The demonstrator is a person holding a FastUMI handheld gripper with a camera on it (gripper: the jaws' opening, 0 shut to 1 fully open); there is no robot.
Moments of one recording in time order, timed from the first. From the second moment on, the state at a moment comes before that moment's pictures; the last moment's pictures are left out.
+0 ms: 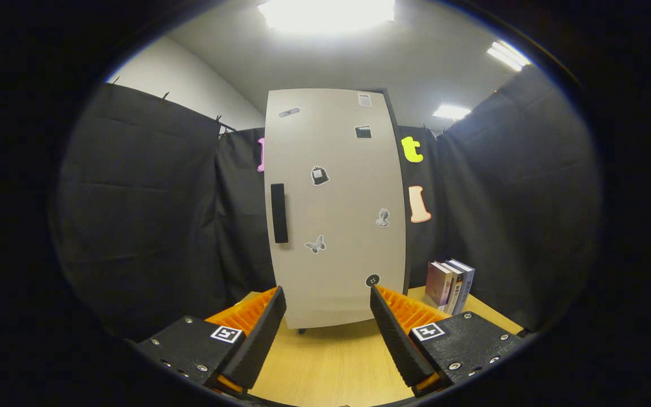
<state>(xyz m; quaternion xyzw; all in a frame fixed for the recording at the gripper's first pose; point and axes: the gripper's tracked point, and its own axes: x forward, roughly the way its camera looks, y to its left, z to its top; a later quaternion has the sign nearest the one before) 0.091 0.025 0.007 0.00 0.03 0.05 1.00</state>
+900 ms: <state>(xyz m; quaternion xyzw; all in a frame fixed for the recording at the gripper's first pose) 0.097 0.031 0.004 0.01 0.04 0.05 1.00</state>
